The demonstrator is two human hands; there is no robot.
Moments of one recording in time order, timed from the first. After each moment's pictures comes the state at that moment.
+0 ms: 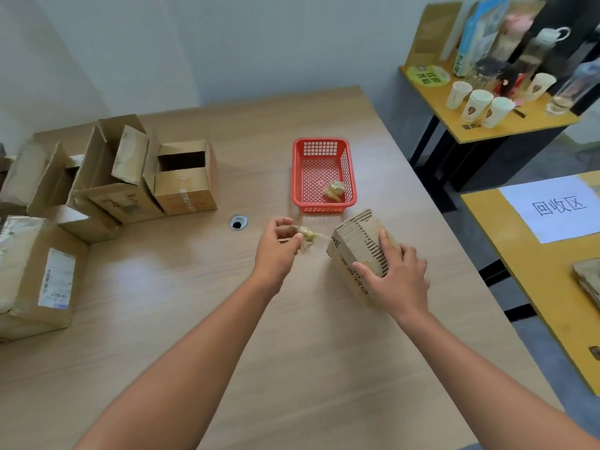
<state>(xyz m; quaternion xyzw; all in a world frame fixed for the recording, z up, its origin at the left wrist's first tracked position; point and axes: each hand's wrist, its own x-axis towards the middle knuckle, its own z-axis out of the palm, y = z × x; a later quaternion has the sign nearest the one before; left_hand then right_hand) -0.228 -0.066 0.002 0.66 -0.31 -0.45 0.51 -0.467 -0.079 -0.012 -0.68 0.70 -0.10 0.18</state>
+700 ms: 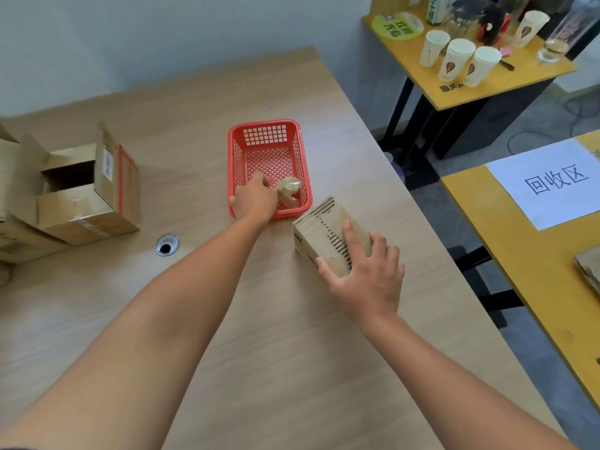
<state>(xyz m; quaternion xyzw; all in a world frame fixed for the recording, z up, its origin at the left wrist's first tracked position) -0.260 -0.313 -0.093 0.84 -0.47 -0.19 0.19 -0.484 -0.168 -0.063 -0.70 0.70 -0.15 0.06</state>
